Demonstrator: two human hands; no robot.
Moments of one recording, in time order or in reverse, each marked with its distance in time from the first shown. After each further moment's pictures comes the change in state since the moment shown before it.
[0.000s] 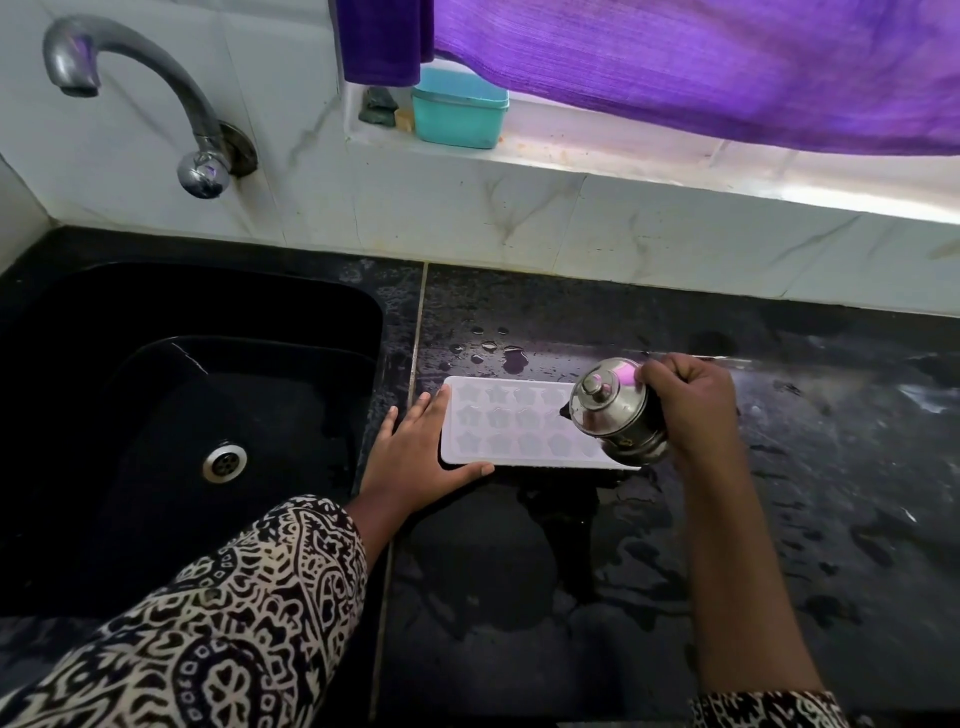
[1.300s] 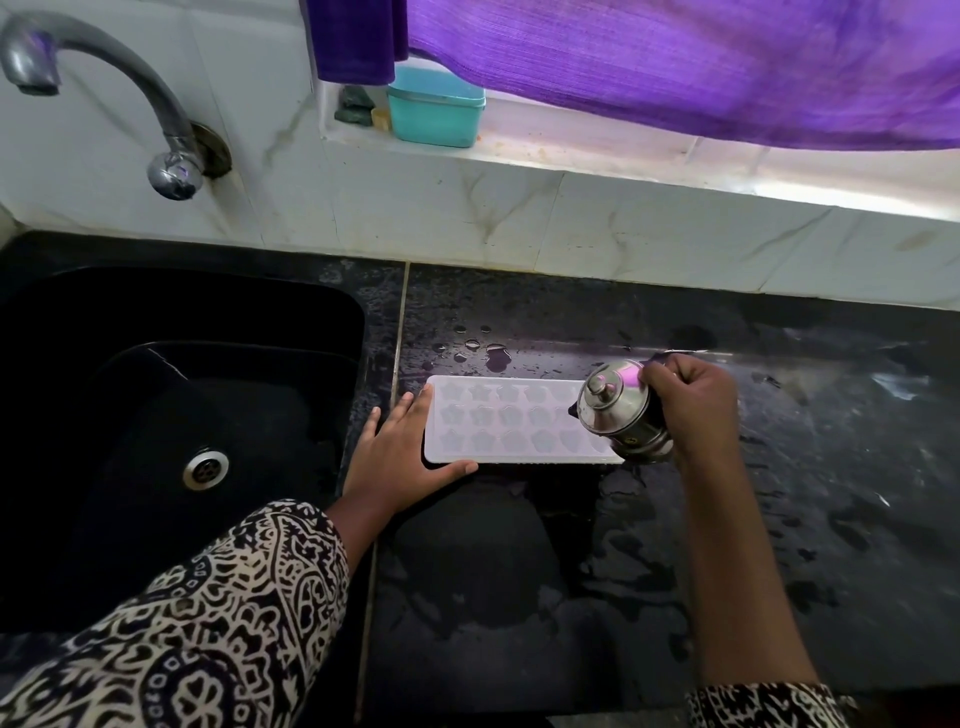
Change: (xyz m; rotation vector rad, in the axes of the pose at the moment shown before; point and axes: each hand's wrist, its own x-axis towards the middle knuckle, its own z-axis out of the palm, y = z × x) left_hand 0.000 -0.002 0.003 -0.012 0.019 0.012; right_hand -0.002 0.002 -0.017 -0.052 0.070 -0.028
